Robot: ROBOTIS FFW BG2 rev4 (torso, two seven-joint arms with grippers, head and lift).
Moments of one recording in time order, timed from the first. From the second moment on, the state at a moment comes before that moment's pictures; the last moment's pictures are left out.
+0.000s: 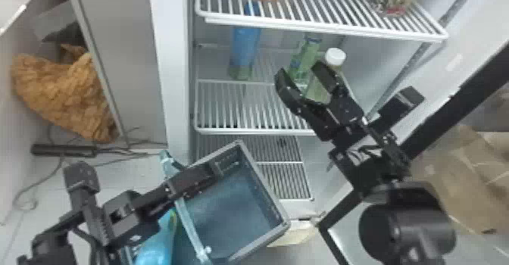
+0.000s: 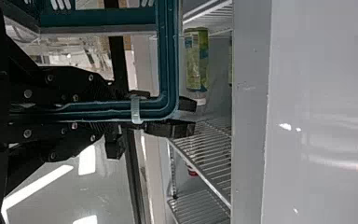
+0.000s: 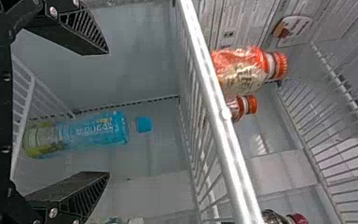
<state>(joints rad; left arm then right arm) 0.30 0.05 0.13 -1.79 1.32 1.17 -0.60 0.20 -0.19 -0.03 -1.88 -0.41 0.02 0.46</state>
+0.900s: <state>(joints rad) 0.30 0.04 0.14 -1.78 1.32 1.18 -0.60 -0.06 -0.19 0.09 -1.57 -0.35 0.01 0.41</state>
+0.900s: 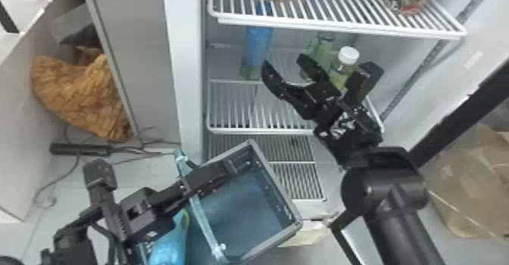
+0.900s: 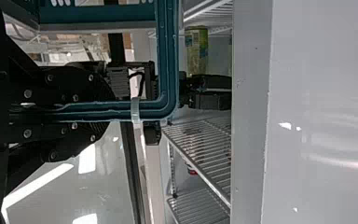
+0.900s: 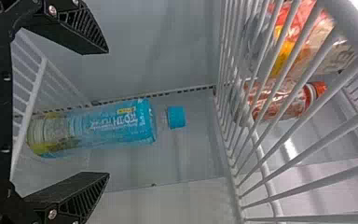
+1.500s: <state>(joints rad) 0.29 0.03 0.14 -1.78 1.30 1.19 -0.60 -0.20 -0.19 0.17 -1.39 -0.33 0.01 0.36</state>
